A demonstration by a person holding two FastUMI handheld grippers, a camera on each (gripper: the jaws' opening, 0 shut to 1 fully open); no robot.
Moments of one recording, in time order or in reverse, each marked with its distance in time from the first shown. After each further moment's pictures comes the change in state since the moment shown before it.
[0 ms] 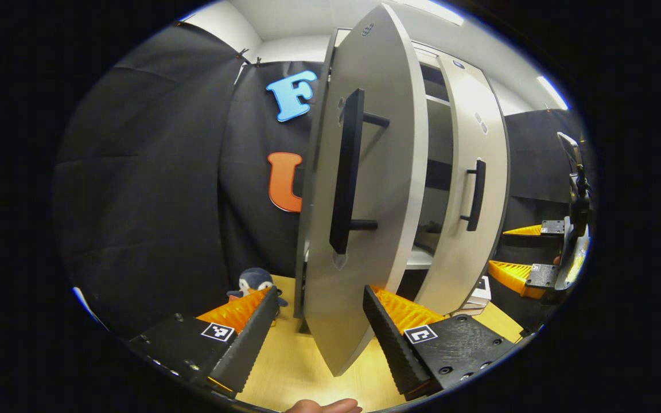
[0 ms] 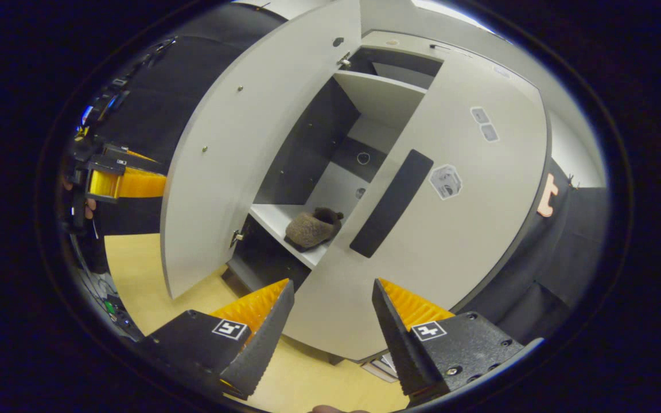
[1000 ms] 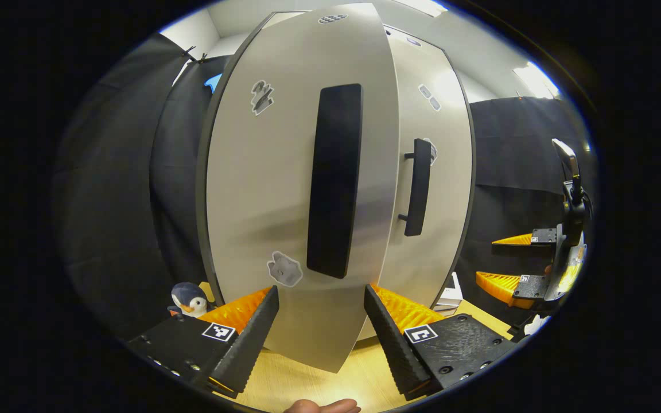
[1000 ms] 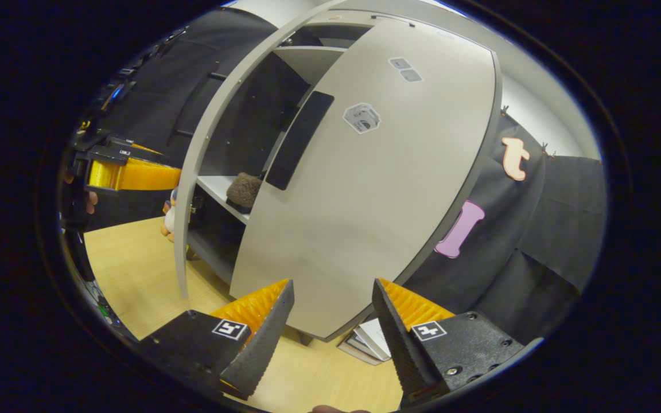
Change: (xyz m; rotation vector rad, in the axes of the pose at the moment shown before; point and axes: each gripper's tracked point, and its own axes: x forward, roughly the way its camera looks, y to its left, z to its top) left arm 0.073 -0.099 0.010 0.067 0.009 -0.184; right arm -0.009 -0.087 -0.072 0.093 0.101 -0.129
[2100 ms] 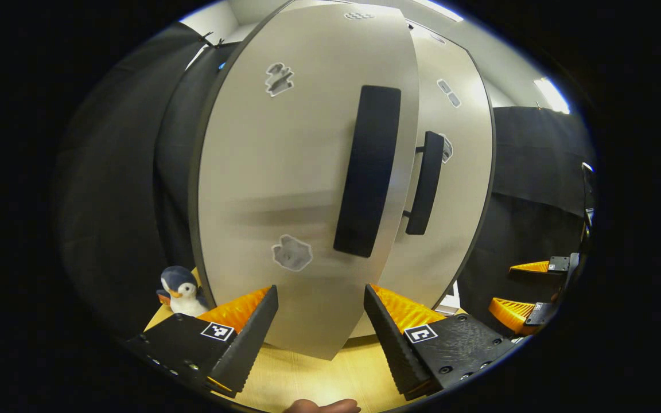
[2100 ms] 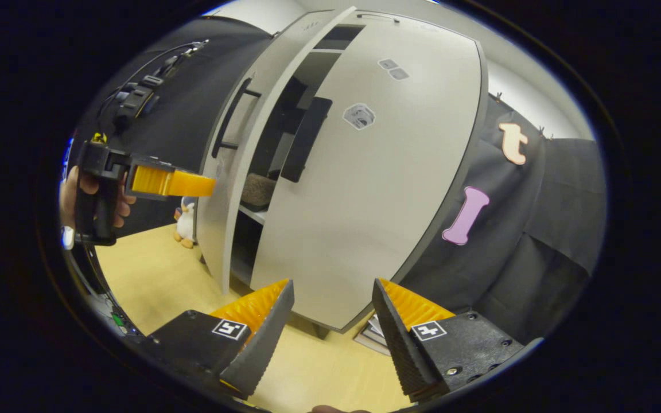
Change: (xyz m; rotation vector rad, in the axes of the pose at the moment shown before) left arm 0.019 0.002 -0.010 -0.084 0.051 0.065; right arm -0.024 0.022 -0.008 0.084 0.013 0.049
